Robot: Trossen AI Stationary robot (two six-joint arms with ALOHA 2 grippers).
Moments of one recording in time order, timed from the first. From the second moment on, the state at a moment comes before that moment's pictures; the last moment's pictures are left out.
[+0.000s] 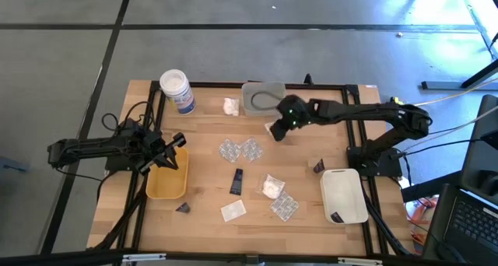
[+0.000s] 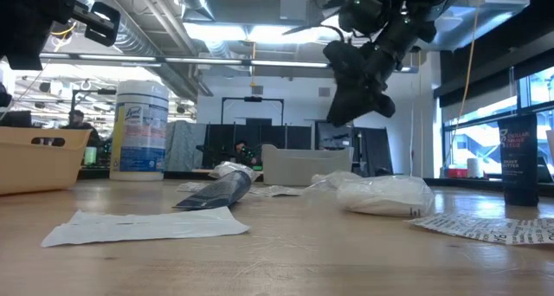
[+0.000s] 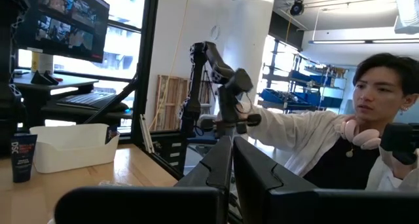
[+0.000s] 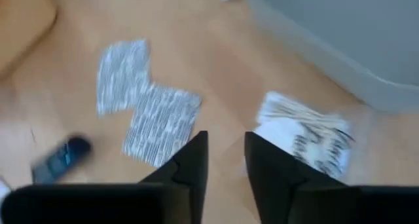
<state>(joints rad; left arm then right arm) 0.22 0.21 0.01 0.58 0.88 -0.45 -0.25 1.51 0.97 -0.36 -0.01 0.49</state>
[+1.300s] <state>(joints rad) 0.22 0.21 0.01 0.58 0.88 -0.45 0.06 1.86 0.97 -0.38 0.68 0.06</state>
